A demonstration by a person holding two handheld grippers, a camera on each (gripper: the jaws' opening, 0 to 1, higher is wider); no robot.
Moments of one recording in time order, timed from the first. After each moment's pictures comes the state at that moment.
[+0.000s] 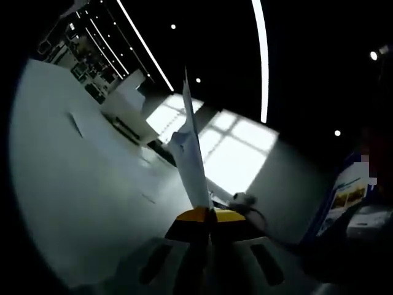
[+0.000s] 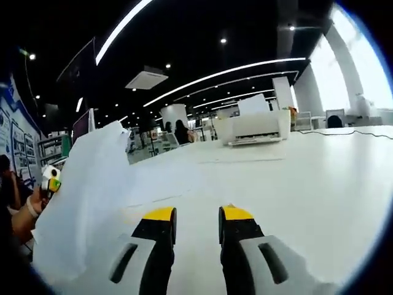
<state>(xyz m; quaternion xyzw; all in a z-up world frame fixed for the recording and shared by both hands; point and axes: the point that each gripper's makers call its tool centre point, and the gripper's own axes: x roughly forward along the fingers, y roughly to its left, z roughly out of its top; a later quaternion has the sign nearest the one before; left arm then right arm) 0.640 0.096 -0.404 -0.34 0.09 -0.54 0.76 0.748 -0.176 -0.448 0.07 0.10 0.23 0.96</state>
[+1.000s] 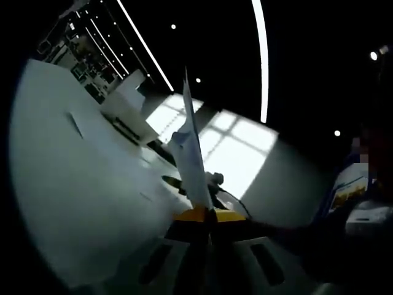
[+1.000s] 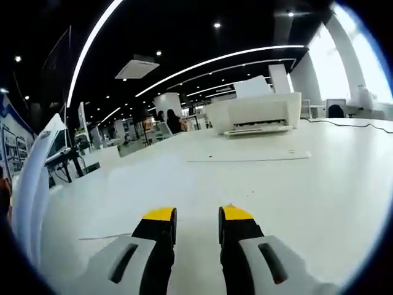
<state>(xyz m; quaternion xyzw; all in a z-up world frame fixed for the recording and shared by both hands) 0.642 0.097 -0.404 -0.34 0.09 -0.54 0.76 0.868 -0.144 -0.470 0.08 0.15 0.22 0.96</state>
